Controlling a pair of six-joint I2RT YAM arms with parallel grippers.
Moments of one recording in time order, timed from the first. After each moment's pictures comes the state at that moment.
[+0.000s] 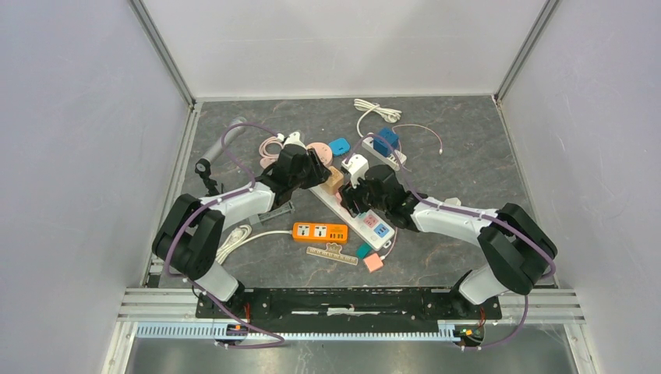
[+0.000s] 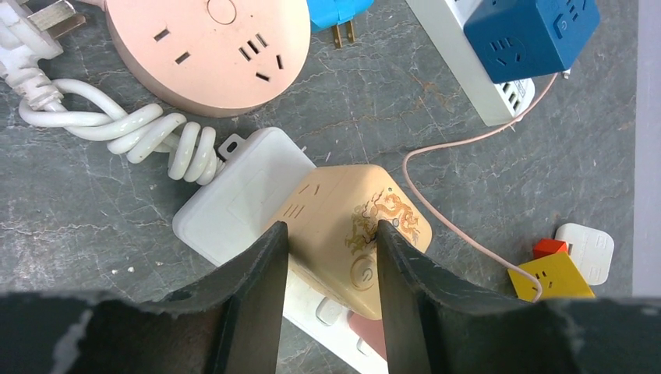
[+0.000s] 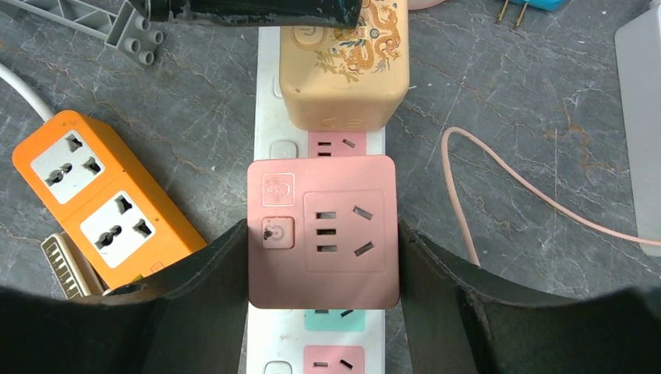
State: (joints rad) left arm -0.55 1.60 0.86 0.13 -0.04 -0.72; right arm 0.78 1.51 0.78 0.17 -0.02 -0.01
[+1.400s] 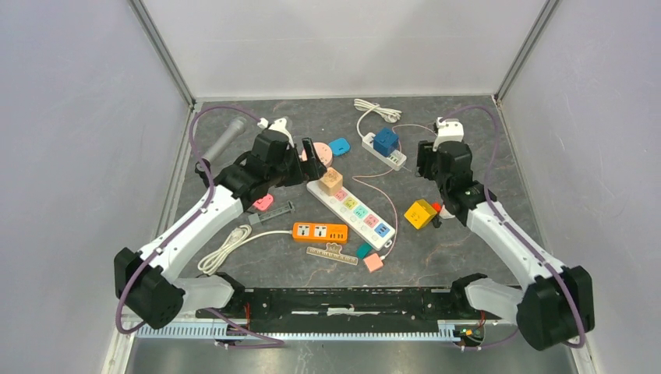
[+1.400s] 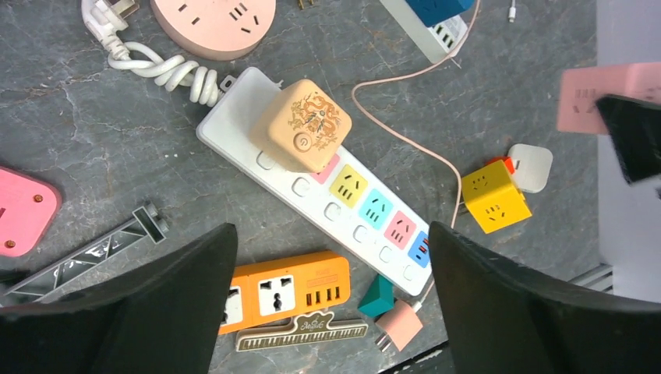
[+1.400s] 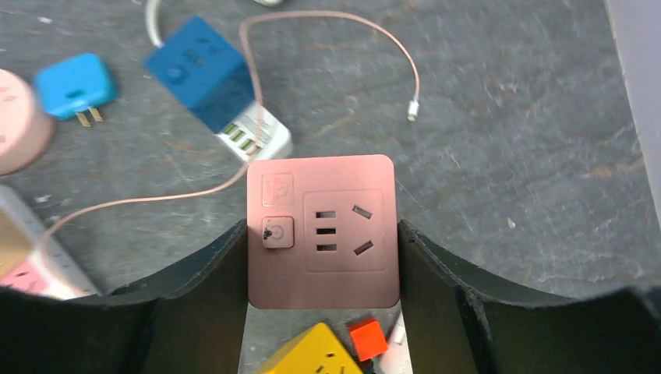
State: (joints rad) left arm -0.58 1.26 1.11 -0.50 -0.05 -0.65; right arm 0.37 1.10 0.78 -0.09 0.33 0.11
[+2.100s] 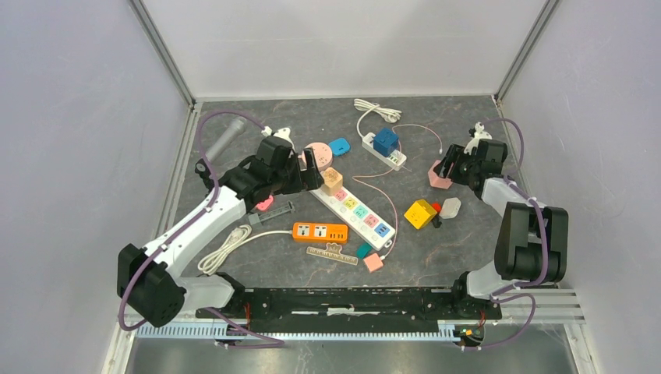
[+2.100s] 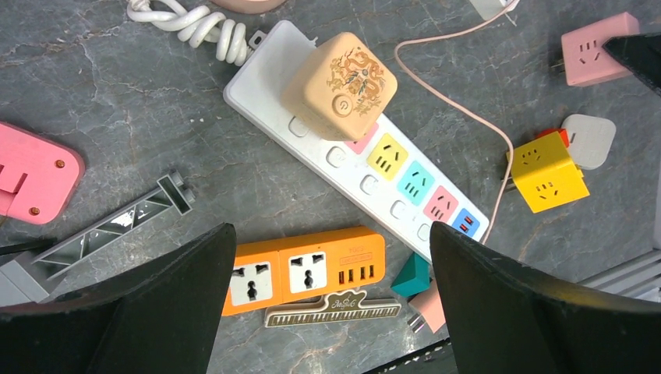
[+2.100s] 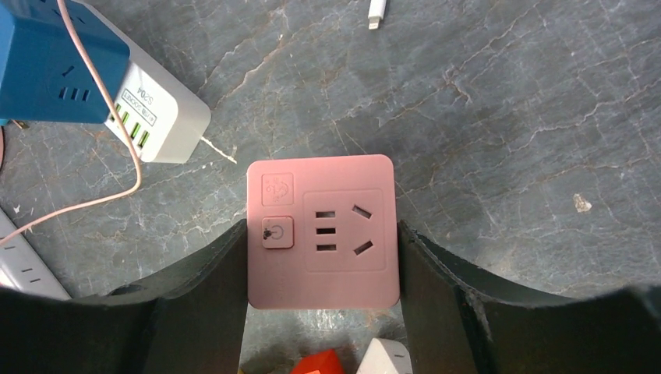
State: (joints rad) left arm -0.58 1.24 1.06 -0.55 -0.05 -0.61; right arm -0.15 1.51 0.78 0.02 -0.27 0.21
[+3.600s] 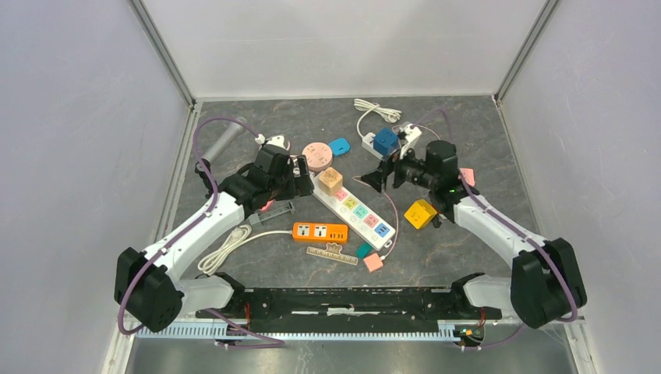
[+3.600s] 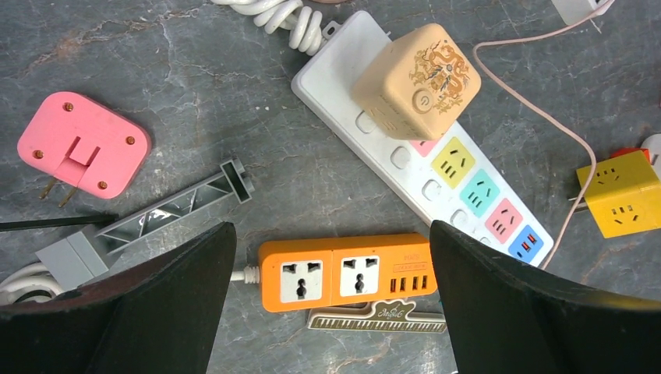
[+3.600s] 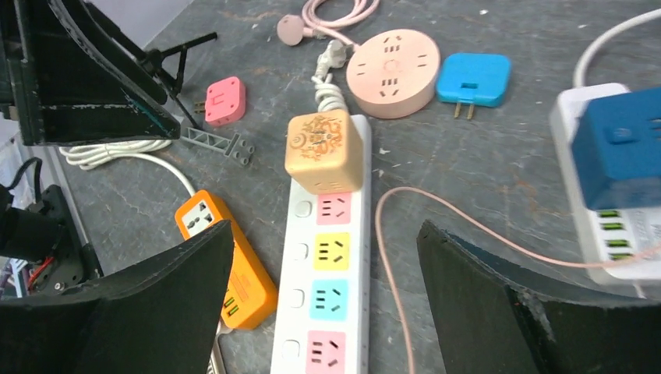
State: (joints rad) left arm -0.56 1.22 0.97 -0.54 -0.15 -0.60; right arm 0.35 1.25 0.74 0.22 -0.57 0.18
